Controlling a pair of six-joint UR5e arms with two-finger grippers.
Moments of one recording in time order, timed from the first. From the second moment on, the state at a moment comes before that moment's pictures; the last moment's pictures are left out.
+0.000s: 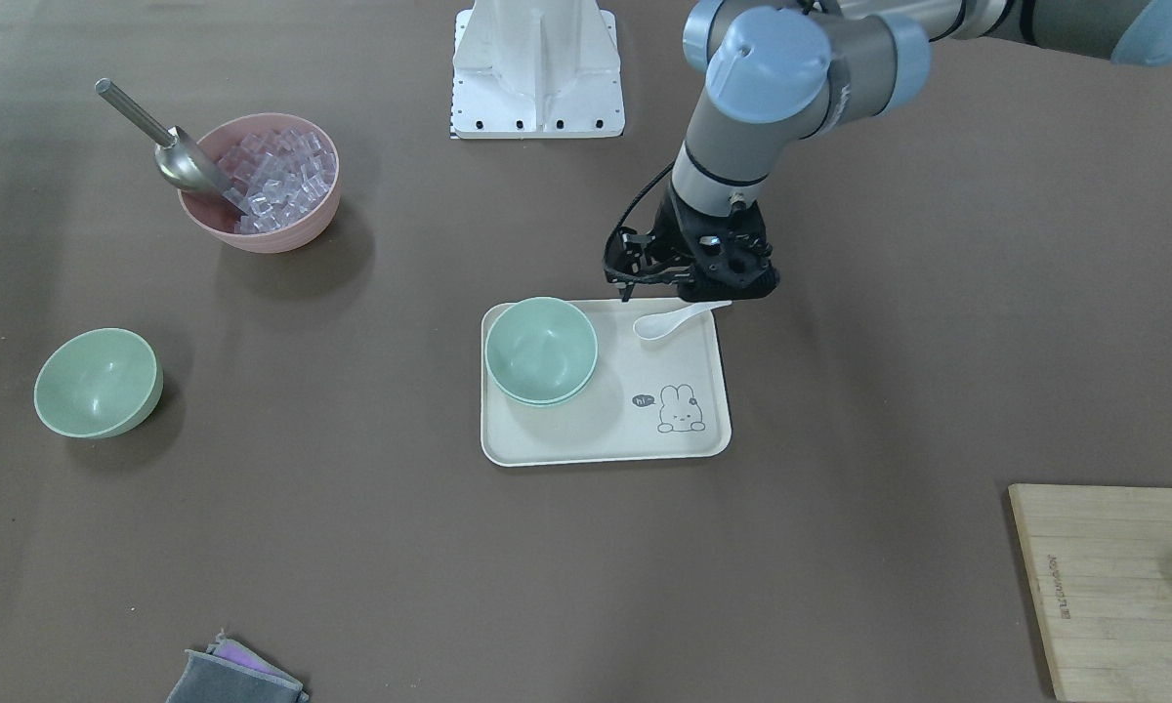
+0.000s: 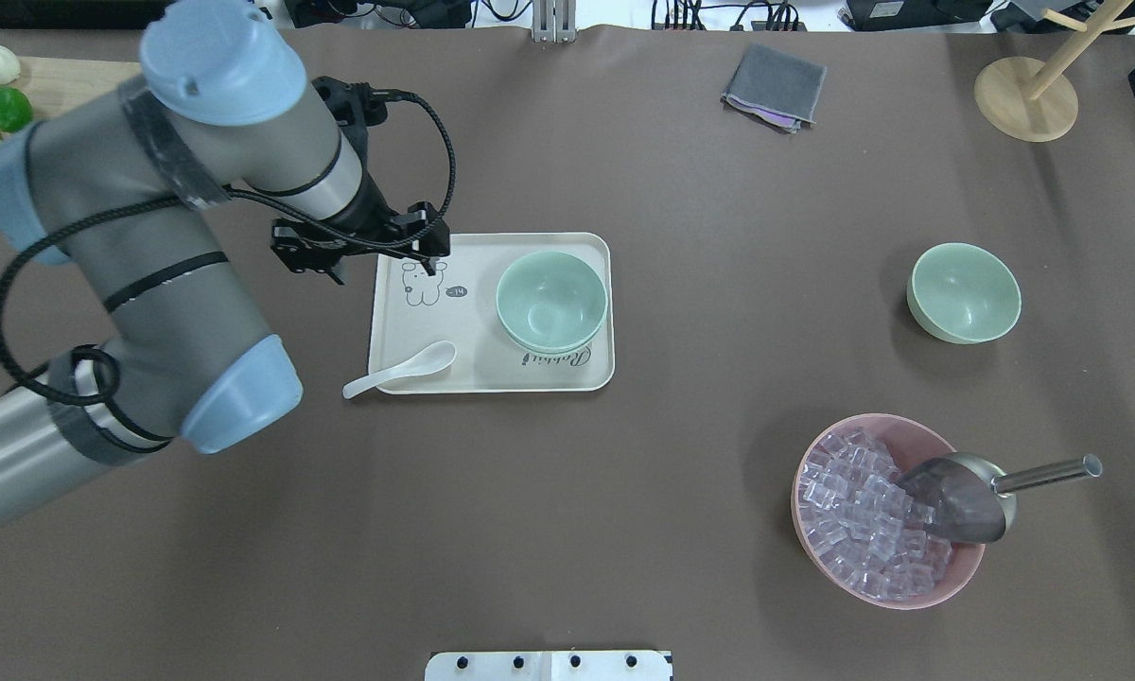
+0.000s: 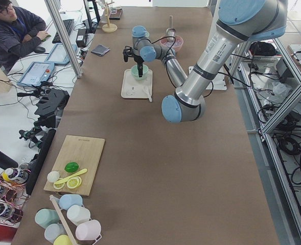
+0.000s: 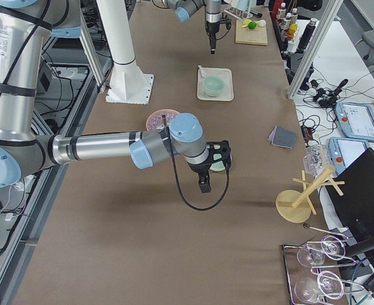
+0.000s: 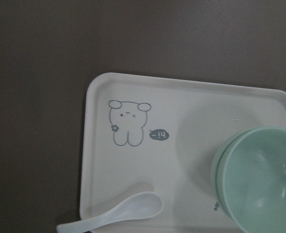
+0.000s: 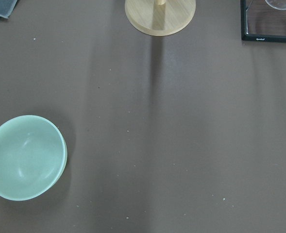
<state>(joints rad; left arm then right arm) -0.77 -2.20 -1.88 -1.36 -2.05 -1.07 1.51 -1.77 1.91 -1.26 2.34 0.31</state>
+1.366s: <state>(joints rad) -1.53 -1.68 -1.79 -1.27 -2.27 0.22 1.10 -1.49 1.74 -1.26 2.08 0.84</state>
